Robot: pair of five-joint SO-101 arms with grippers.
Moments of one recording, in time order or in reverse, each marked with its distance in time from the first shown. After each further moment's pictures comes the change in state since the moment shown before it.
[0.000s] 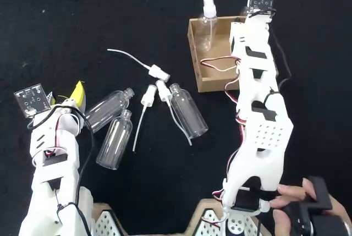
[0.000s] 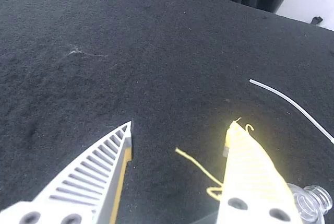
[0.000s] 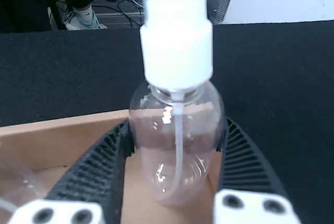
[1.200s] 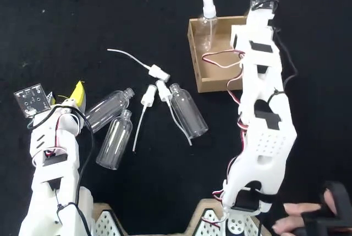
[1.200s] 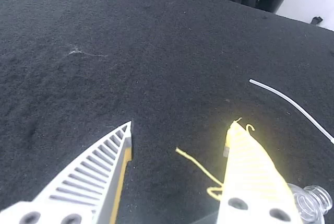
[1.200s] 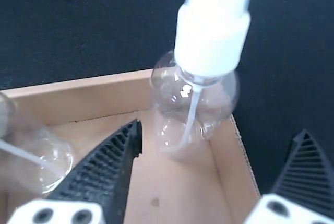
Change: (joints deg) left arm 0.0 0.0 0.0 0.0 0.0; right arm 0.0 -8.8 0.0 20.1 0.0
